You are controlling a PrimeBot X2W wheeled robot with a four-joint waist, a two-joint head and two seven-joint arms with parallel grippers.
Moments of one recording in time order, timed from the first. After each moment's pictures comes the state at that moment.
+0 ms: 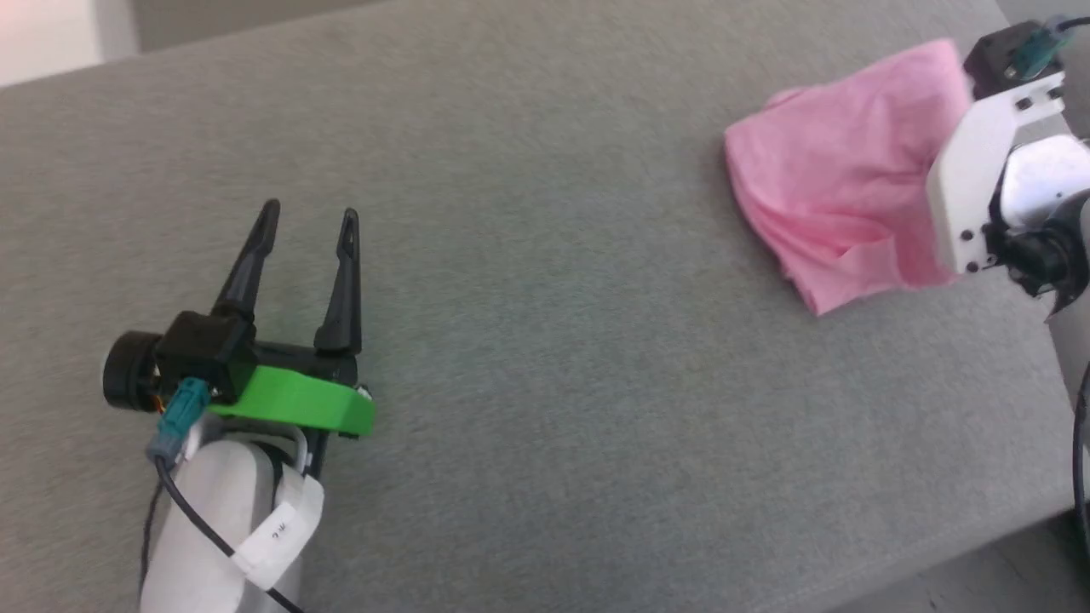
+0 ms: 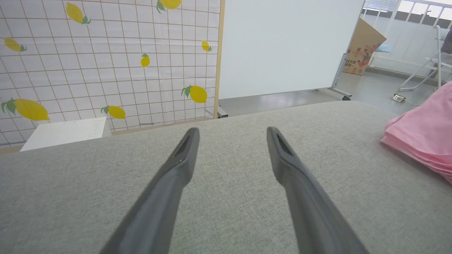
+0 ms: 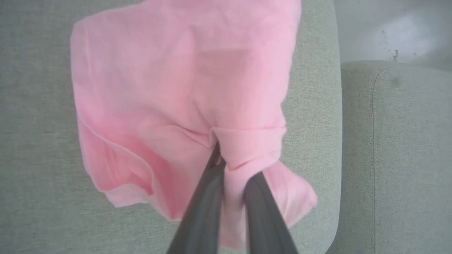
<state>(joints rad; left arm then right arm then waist) -0.30 0.14 -0.06 0.08 -0.14 -0.12 -0.26 -0.80 -0.38 0.19 0.42 0.23 0.13 0.88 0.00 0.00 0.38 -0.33</state>
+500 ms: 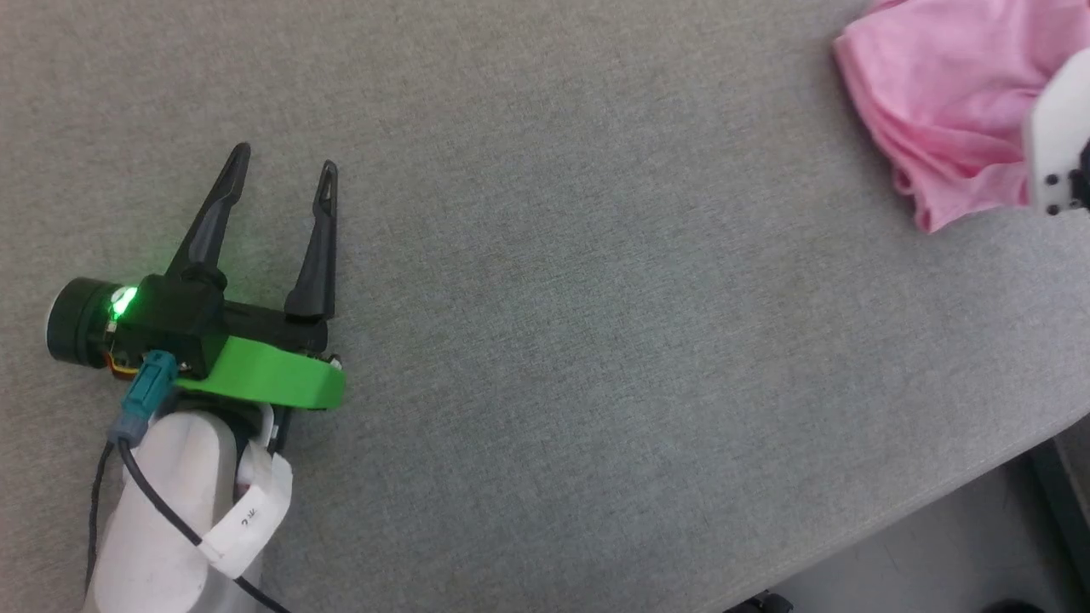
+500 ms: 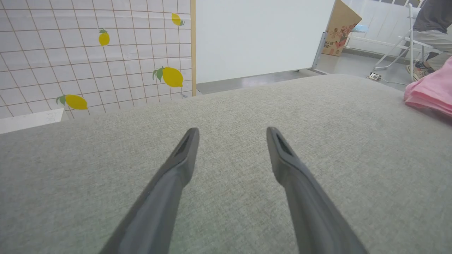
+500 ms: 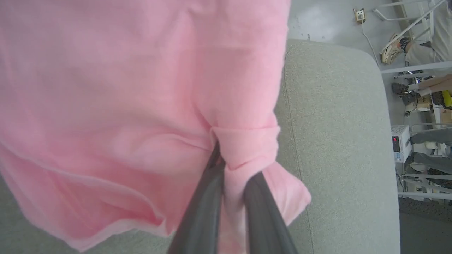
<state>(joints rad) -0.34 0.23 -0.08 -0.02 -0.11 -0.12 -0.21 -0.92 -0.35 -0.05 0.68 -0.15 0.13 0.55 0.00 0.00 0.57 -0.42</state>
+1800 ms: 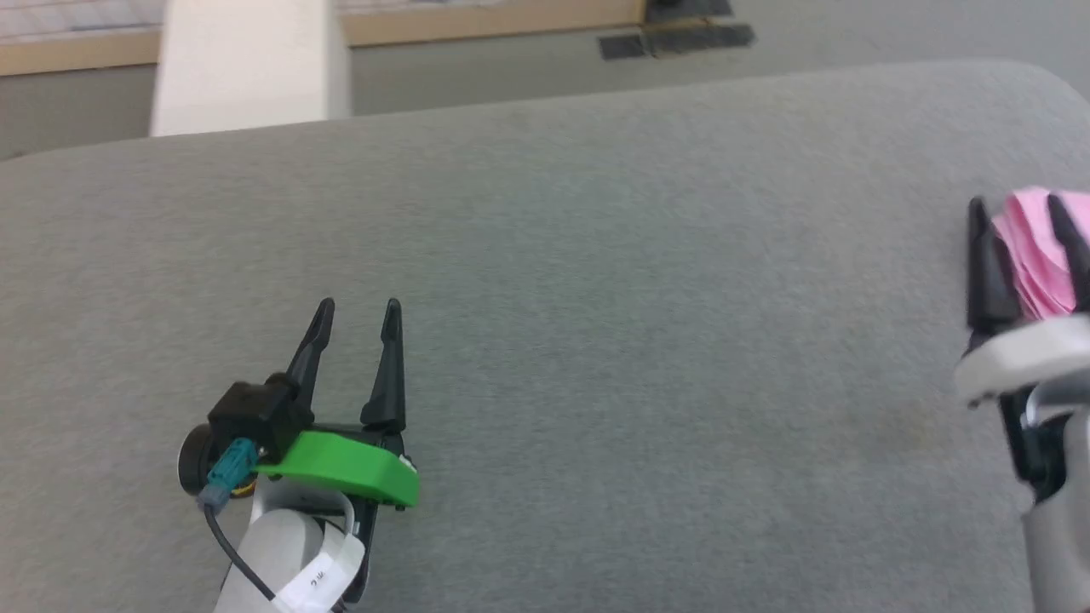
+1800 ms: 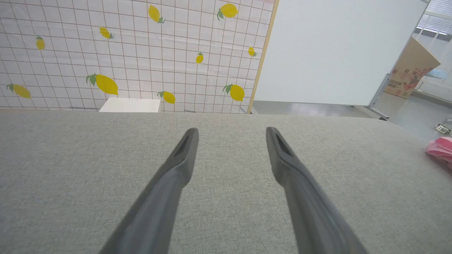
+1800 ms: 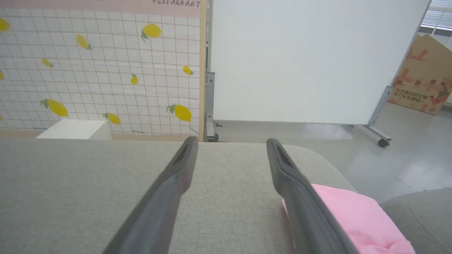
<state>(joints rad) -0.19 0.06 -0.08 0.16 -0.23 -0.11 -0.26 -0.39 -0.22 -0.17 0.35 0.08 0.13 -0.18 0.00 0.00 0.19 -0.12</state>
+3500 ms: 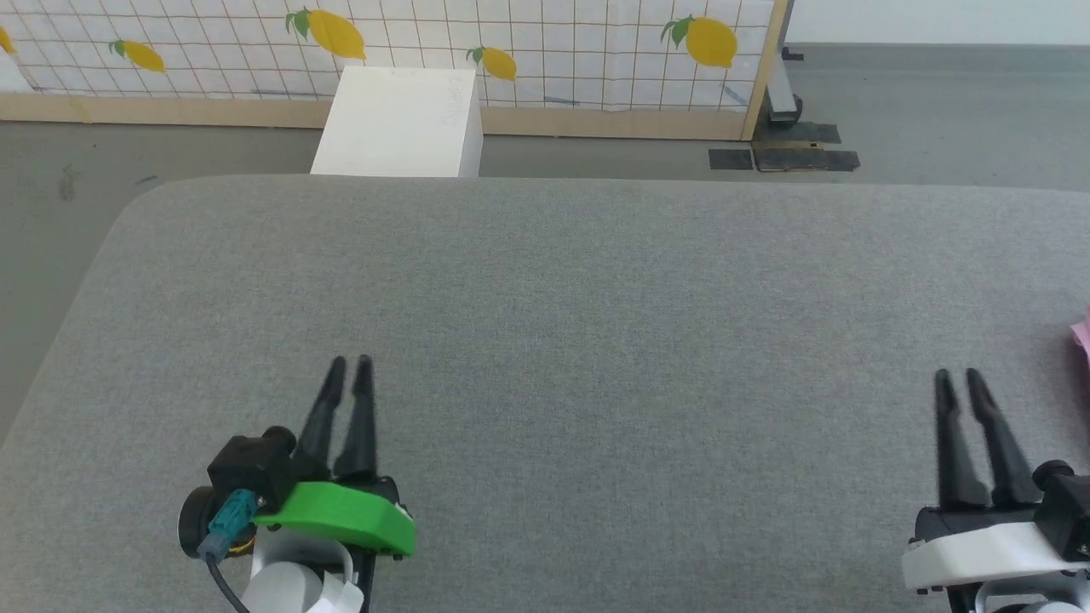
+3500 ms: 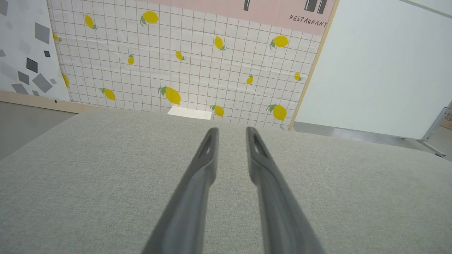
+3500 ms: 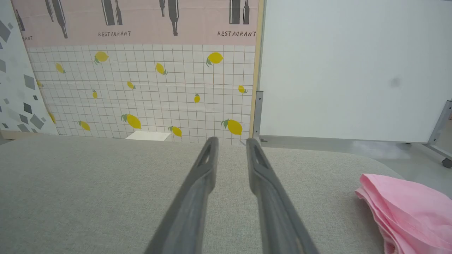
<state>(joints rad) -0.09 0.05 -0.08 0.15 -0.25 -0.07 -0.26 0.06 -0.05 -0.16 0.00 0.04 0.13 -0.26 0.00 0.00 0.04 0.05</state>
